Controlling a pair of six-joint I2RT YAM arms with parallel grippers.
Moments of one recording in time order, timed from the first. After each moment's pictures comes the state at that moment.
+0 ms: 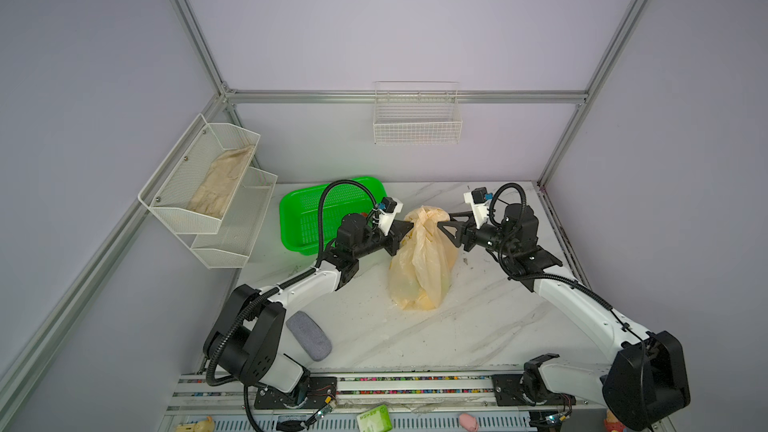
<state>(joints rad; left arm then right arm) -0.50 1.50 0.89 0.48 0.47 -0.10 0.36 1.24 0.89 0.14 -0.61 0.21</state>
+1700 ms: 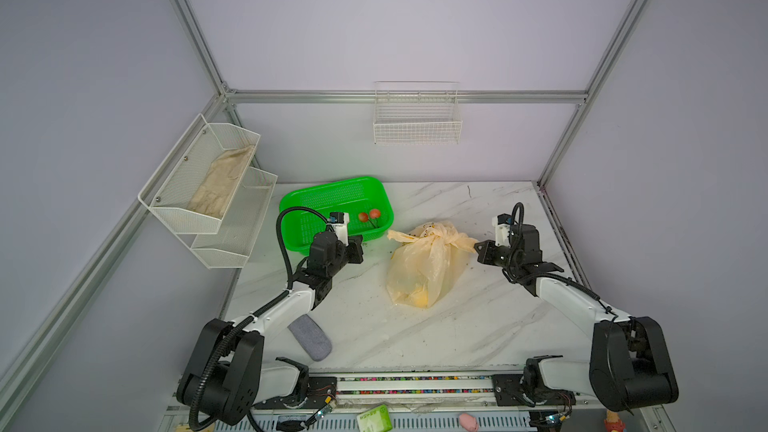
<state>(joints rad) -0.32 1.28 0.63 0.29 0.12 -0.37 0.14 1.30 0.68 -0.01 -0.33 0.37</state>
